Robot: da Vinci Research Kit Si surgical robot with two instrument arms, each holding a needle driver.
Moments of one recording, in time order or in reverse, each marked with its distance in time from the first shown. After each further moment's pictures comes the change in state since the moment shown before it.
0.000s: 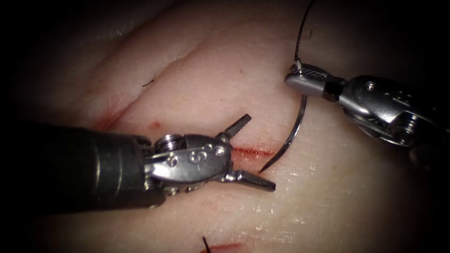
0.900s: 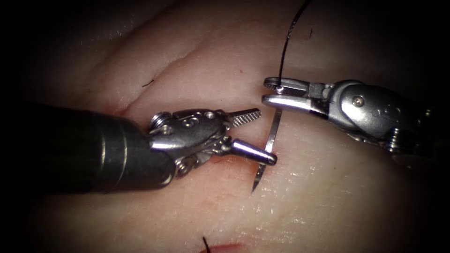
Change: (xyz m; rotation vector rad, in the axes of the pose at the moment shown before) right arm 0.001 -0.003 0.002 0.265 0.271 -0.317; left arm -0.001 -0.003 0.001 -0.221 0.097 -0.364
